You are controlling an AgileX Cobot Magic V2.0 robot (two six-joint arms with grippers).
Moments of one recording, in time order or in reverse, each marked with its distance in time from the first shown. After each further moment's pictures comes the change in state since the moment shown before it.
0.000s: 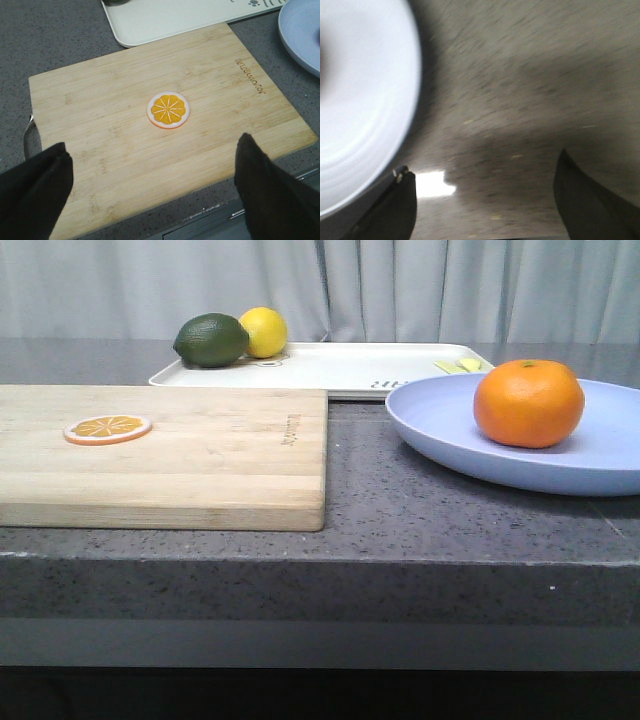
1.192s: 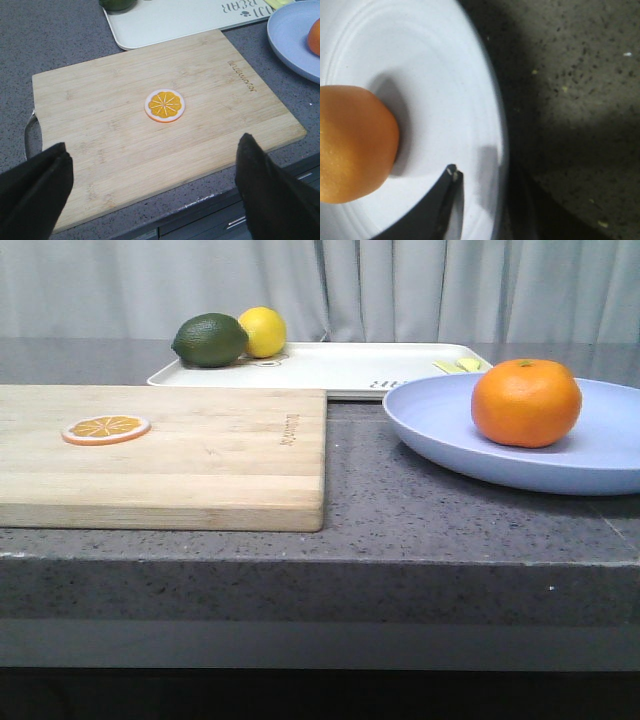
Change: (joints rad) left arm 0.002 -0.132 0.078 -0.012 -0.015 0.000; right arm -0.075 0.328 -0.008 0.585 -0.044 -0.276
